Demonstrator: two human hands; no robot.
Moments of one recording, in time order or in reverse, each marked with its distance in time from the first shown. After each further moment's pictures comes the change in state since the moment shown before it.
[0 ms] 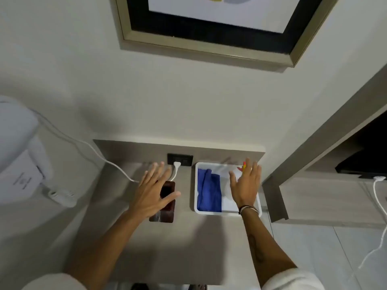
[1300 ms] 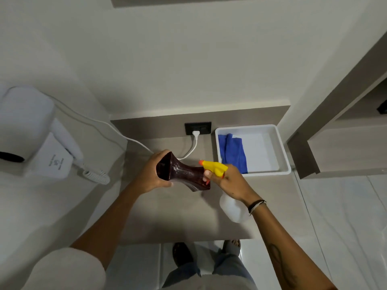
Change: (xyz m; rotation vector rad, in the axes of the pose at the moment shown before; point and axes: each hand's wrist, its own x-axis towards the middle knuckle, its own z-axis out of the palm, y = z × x) left_hand -0.040 -0.081 -0.027 -0.492 -0.188 -0.045; right_hand -0.118 -0.060 0.027 0.681 -0.729 -0.218
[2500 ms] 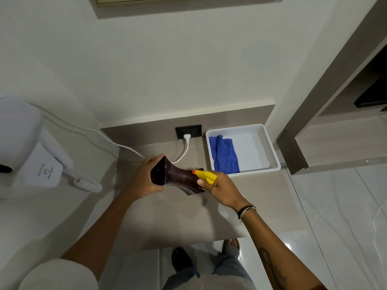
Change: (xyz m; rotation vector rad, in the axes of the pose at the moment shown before) left_hand 0.000 0.004 0.001 0.125 -0.002 0.071; right_hand -0.013 0.018 0.017 -0.196 0.079 0.042
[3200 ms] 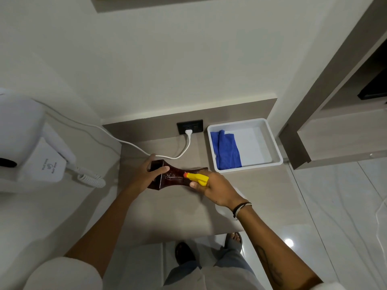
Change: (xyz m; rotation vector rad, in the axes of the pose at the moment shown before) left_hand -0.005 0.008 0.000 -0.329 0.041 -0.446; right_hand -0.006 -0.018 0.016 -0.155 -0.098 -0.082
